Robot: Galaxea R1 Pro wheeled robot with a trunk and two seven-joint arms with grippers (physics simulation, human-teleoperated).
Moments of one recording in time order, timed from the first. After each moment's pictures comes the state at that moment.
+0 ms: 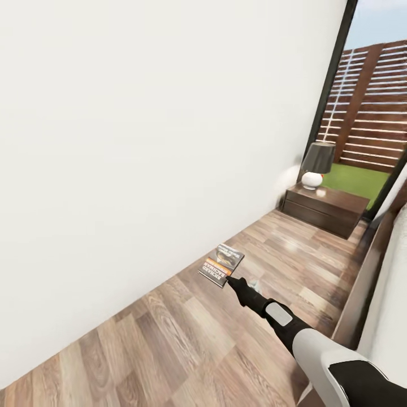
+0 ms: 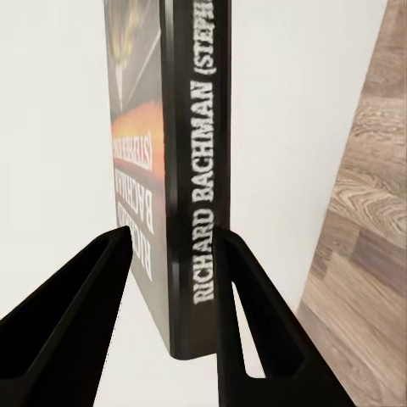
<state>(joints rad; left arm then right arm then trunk) -0.18 0.07 -0.09 -0.19 0.65 -0.51 -0.28 -0.83 0.03 0.11 -0.19 -1.08 0.31 0.53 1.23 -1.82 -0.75</state>
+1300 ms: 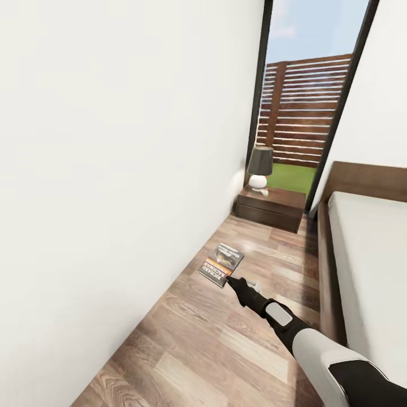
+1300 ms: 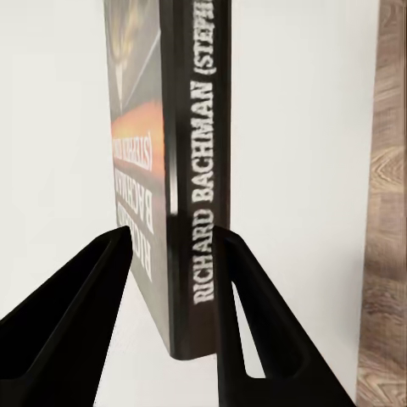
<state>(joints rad) -0.18 0.07 -0.09 -0.19 0.65 -0.51 -0.28 -0.83 0.03 0.11 -0.19 -1.08 0.31 0.53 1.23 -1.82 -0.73</state>
